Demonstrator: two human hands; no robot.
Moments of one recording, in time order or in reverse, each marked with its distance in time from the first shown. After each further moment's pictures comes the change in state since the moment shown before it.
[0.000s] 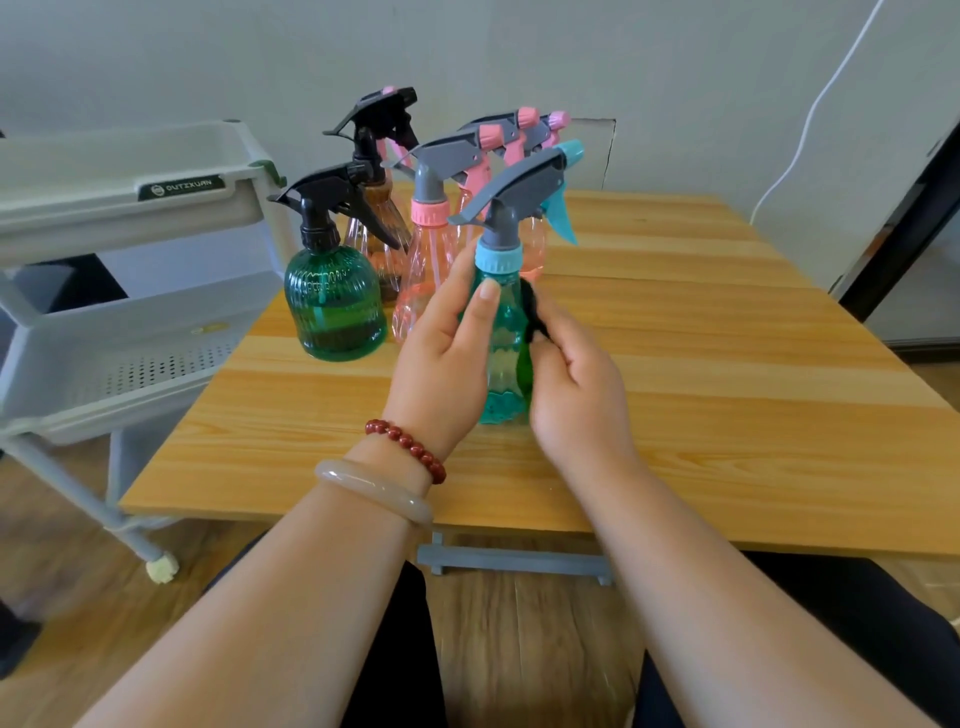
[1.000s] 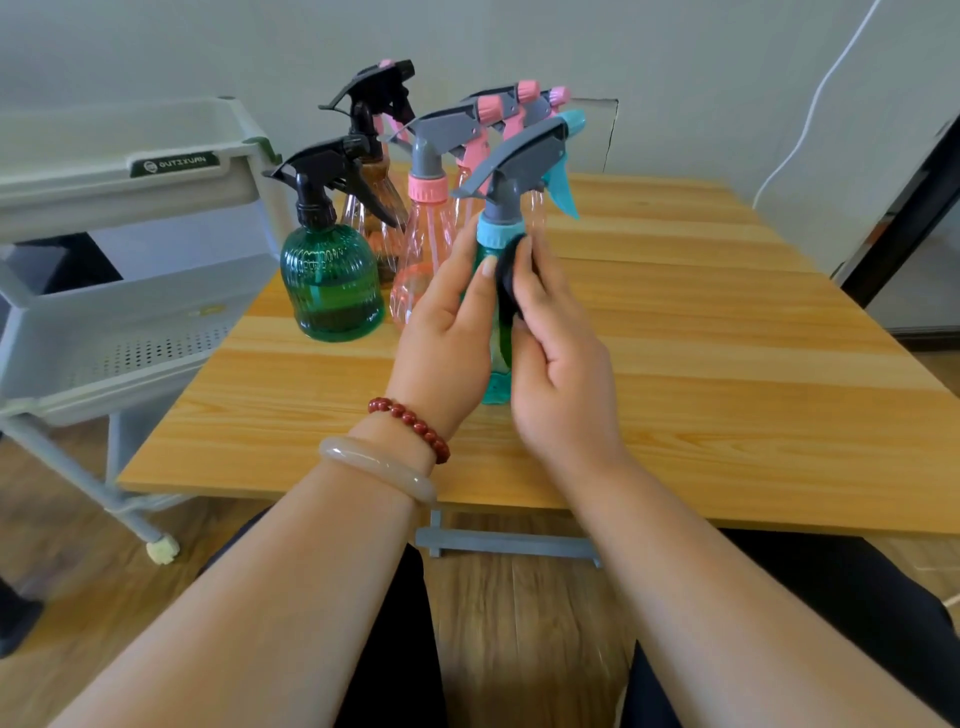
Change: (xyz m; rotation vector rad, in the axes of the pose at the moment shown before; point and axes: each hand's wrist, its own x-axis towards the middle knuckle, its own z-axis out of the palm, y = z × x) left_hand 0.000 0.001 0.003 0.005 -0.011 0.022; right_hand -0.004 0.007 0.007 -0.142 0.012 -0.255
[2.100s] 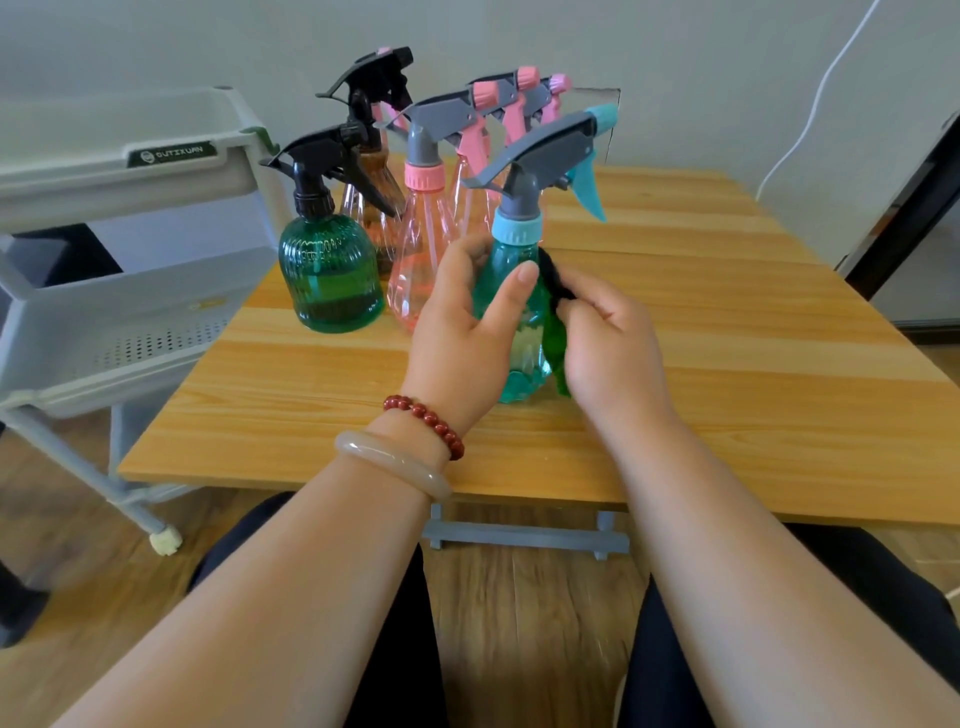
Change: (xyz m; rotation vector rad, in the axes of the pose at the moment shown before) left_hand -0.004 -0.006 0.012 0.091 0.054 -0.026; right_hand 0.014 -0.003 -0.029 0.283 0.032 0.397
